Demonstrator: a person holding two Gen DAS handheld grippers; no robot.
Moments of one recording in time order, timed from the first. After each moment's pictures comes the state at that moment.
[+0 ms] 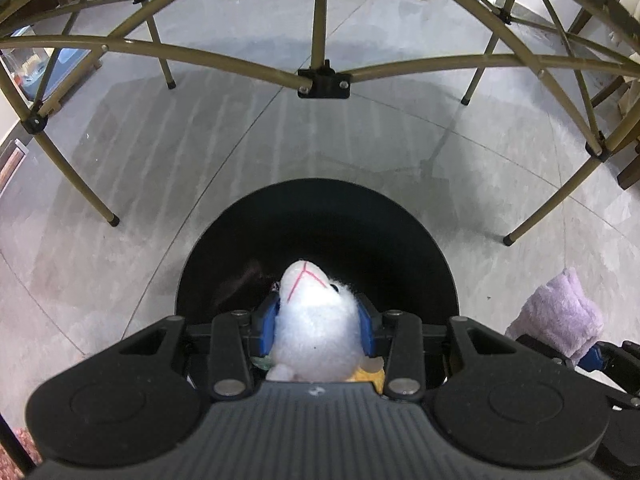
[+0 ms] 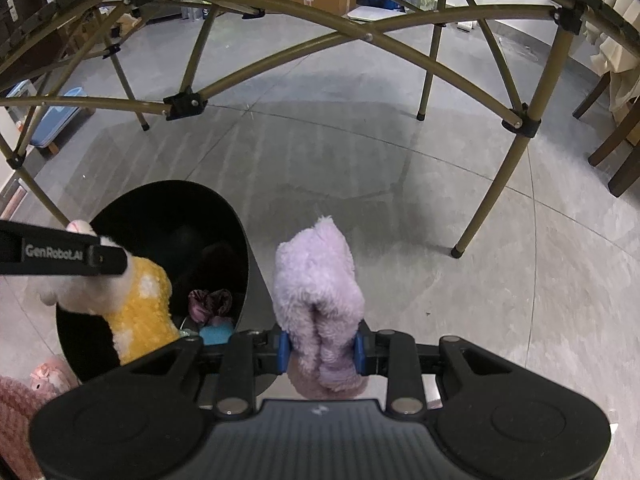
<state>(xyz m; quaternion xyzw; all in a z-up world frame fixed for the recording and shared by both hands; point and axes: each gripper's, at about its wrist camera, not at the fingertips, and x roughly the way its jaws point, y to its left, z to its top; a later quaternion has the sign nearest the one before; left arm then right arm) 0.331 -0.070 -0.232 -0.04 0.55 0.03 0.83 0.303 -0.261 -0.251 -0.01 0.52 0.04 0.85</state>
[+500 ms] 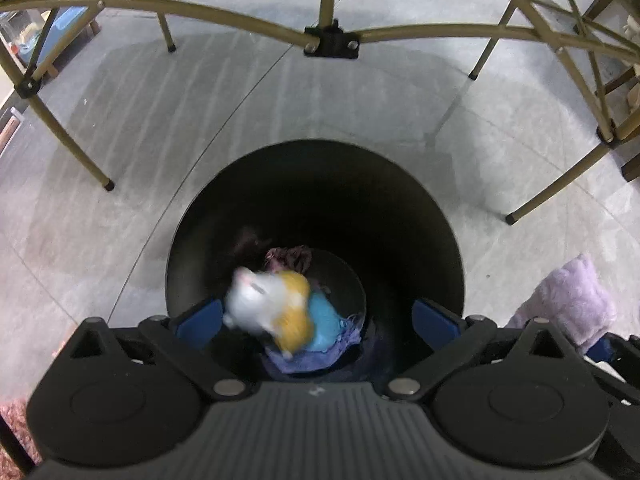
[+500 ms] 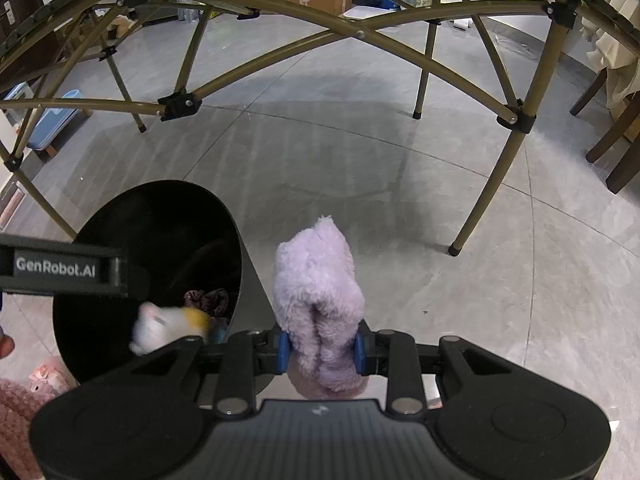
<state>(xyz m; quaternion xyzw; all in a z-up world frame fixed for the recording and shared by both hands) 0.333 -0.066 -0.246 -0.05 0.59 0.03 0.80 0.301 -0.263 -0.251 0.00 0.52 0.04 0.85</state>
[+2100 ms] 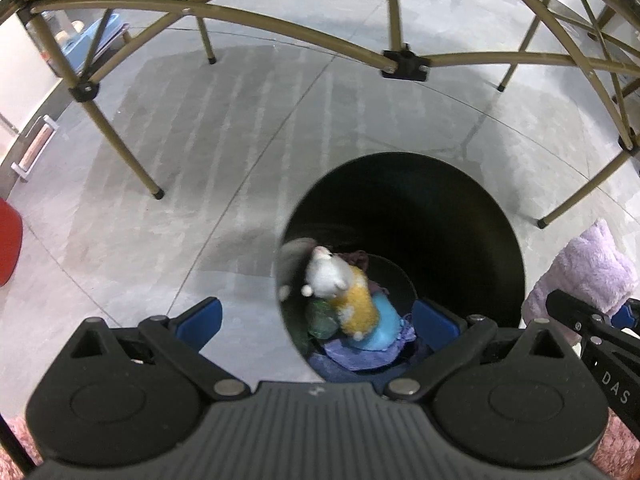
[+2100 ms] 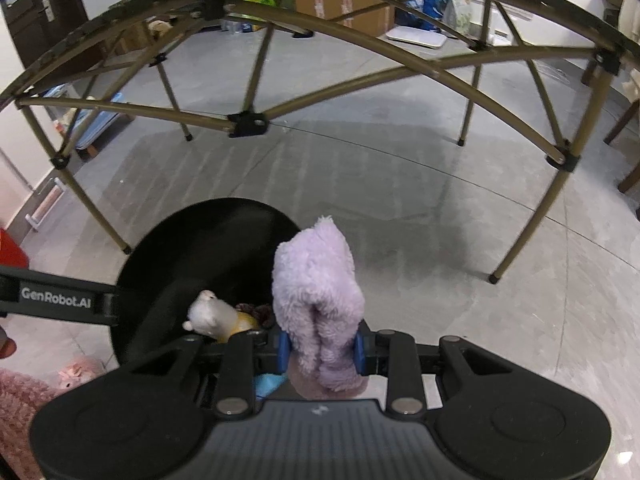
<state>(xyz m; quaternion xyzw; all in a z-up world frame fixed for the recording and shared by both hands) 0.310 -0.006 -0.221 -0.03 0.58 0.06 0.81 0.298 -0.223 -0.229 0.00 0.49 0.10 0.86</state>
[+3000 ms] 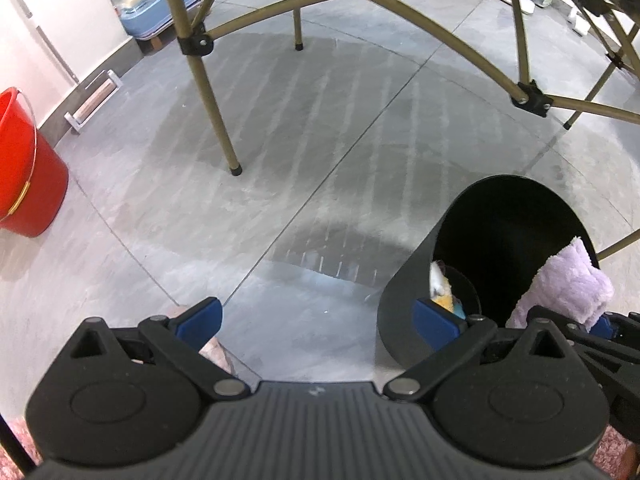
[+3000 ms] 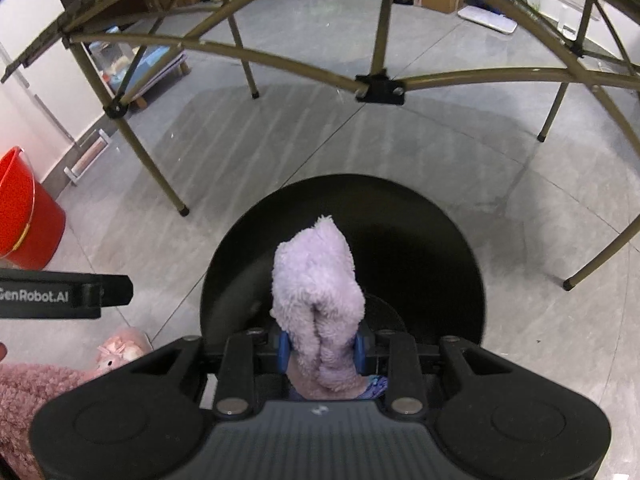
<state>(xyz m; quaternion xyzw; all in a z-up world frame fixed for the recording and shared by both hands) 0.283 0.092 -0.221 -0.07 0.57 0.14 0.80 0.319 -0.116 -0.251 -0.03 0.54 0.17 0.82</state>
